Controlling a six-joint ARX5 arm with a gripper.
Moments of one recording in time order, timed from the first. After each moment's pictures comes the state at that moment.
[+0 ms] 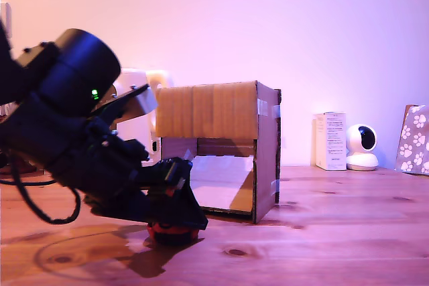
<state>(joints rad) -0.64 1.77 0.60 0.51 0.20 -0.05</state>
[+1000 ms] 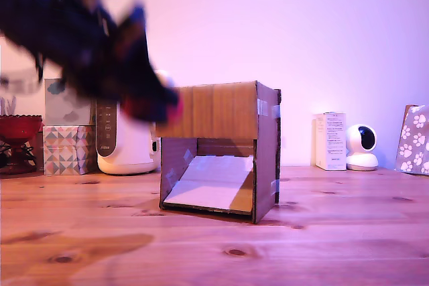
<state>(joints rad) -0.64 1.22 0.65 0.09 0.25 -0.03</state>
